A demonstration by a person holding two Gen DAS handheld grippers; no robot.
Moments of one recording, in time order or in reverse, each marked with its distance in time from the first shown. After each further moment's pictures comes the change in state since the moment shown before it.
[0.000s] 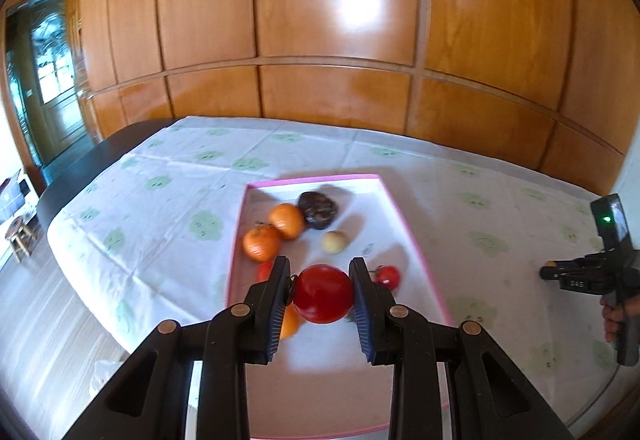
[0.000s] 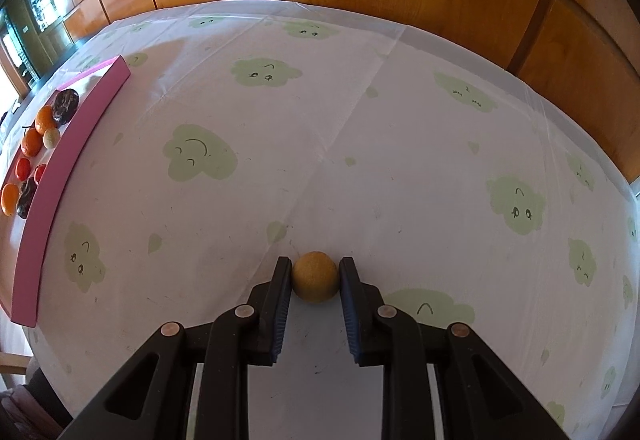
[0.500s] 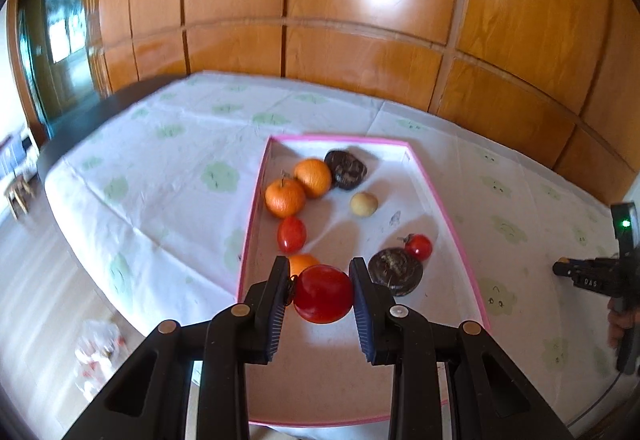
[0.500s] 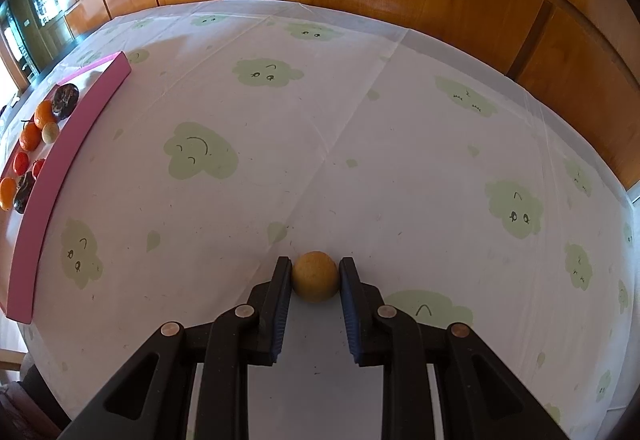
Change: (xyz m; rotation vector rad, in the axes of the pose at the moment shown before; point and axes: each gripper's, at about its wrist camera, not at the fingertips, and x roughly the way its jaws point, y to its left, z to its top) left arm 0.023 0.027 -0.019 -0.119 0.117 -0.007; right arm -0.001 0.004 -0.001 -0.015 -0.001 -0.017
